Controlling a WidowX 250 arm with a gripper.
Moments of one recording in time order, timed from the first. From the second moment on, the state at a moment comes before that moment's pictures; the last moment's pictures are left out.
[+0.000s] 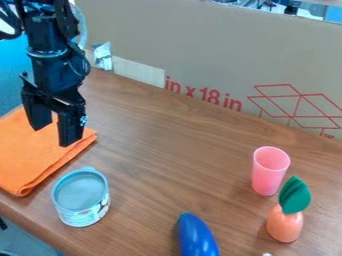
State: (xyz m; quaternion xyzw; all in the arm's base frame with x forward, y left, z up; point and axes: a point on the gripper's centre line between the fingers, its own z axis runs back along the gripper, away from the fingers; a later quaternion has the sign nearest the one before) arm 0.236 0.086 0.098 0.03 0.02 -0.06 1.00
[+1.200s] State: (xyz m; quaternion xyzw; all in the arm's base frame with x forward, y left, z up) arm 0.157 0.041 0.044 -0.02 0.09 -0.14 0.99
